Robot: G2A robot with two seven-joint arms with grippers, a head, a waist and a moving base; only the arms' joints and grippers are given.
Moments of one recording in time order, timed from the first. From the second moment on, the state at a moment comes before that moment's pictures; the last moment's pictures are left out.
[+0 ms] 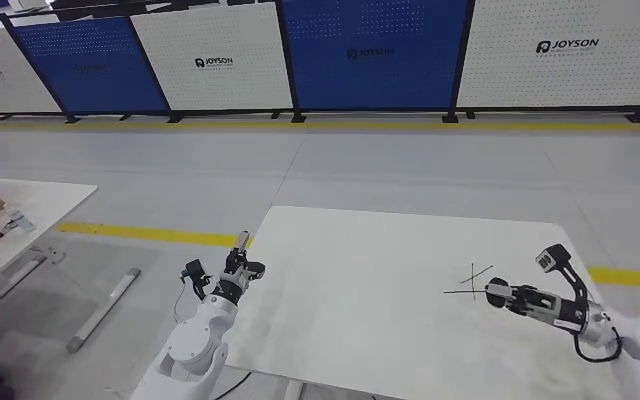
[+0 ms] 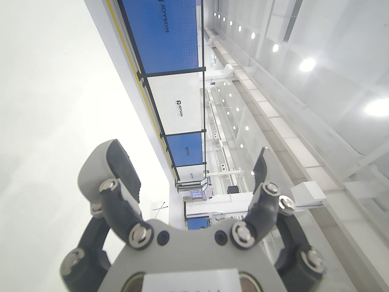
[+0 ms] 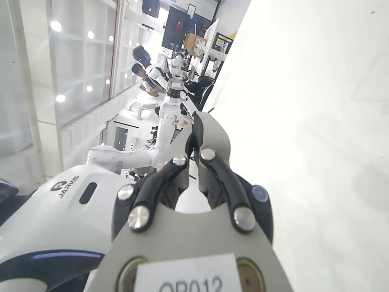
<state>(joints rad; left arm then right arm) 1.73 -1.15 -1.60 -1.80 -0.42 0.00 0.00 -1.07 -0.99 1.33 -1.11 0.49 -0.34 1.36</state>
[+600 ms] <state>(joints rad) 1.73 -1.15 -1.60 -1.80 -0.42 0.00 0.00 -1.36 -1.02 1.47 -1.43 0.54 -0.34 1.18</state>
